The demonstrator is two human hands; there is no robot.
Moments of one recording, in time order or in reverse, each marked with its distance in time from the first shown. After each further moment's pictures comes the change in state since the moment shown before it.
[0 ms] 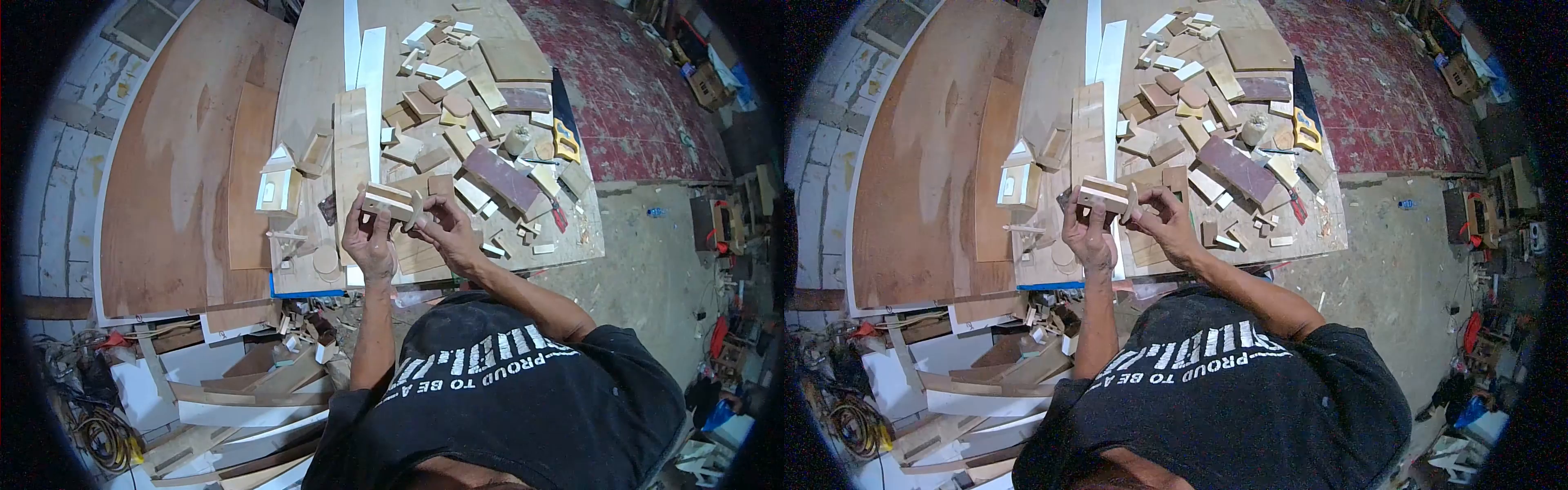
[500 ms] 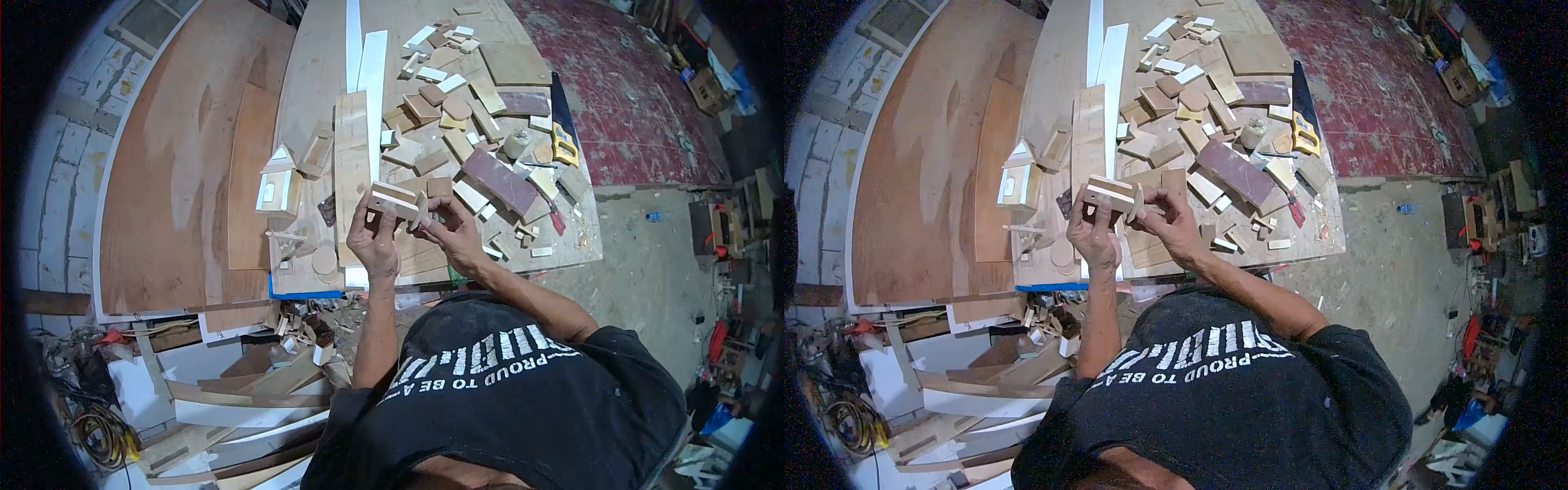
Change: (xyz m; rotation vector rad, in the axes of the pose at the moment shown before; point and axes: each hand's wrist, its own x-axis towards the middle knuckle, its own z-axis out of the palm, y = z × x) left_hand -0.004 -0.003 0.009 0.021 0.009 -0.028; right_hand -0.005 -0.006 -0.006 -0.019 0.027 -0.023
